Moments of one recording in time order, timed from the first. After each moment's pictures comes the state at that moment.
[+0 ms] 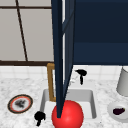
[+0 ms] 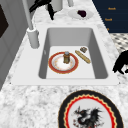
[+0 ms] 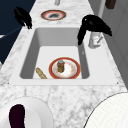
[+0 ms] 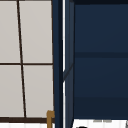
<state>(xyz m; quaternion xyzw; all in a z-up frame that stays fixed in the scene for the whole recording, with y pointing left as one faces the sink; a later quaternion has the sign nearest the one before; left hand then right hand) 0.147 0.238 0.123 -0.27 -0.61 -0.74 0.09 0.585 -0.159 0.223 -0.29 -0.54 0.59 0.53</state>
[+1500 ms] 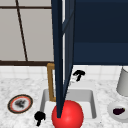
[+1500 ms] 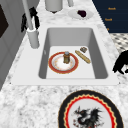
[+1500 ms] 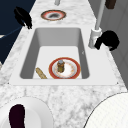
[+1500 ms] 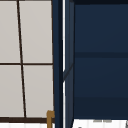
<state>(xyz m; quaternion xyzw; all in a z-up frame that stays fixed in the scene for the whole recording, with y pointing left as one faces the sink) 0.147 0.238 0.123 -0.27 -0.61 -0.74 0.09 0.686 -0.162 0.148 -0.15 -0.55 0.57 0.60</state>
